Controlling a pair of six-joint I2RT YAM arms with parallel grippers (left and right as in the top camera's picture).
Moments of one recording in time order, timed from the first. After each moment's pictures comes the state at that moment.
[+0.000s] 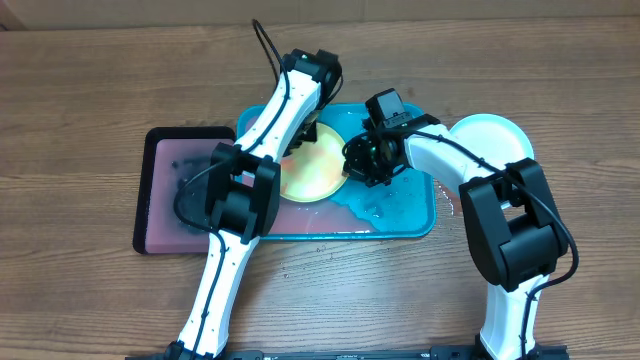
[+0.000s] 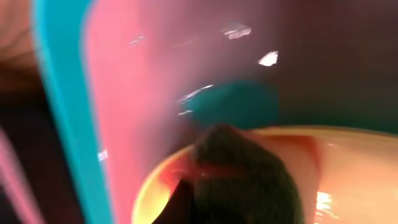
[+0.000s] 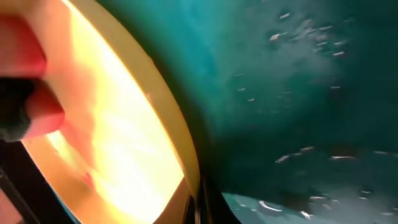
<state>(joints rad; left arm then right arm) -0.40 2.61 2.36 -1.51 -0.39 -0.55 0.40 2.09 1.36 -0.56 -0.46 0.69</state>
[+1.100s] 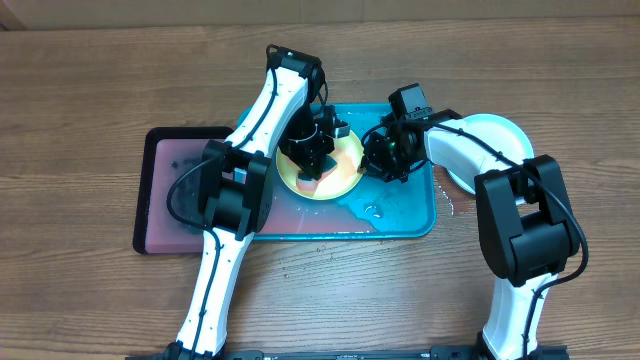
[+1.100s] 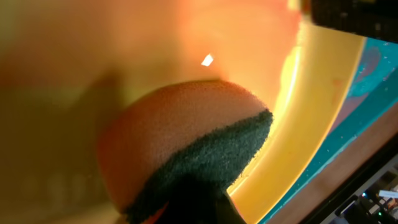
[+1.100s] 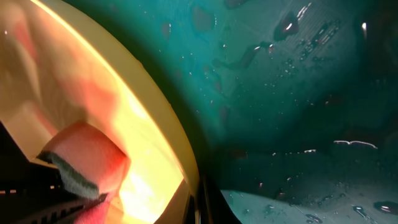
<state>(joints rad) -0.37 2.62 2.36 -1.66 0.35 0.45 0.30 2.09 1.35 -0.59 -0.52 0.67</state>
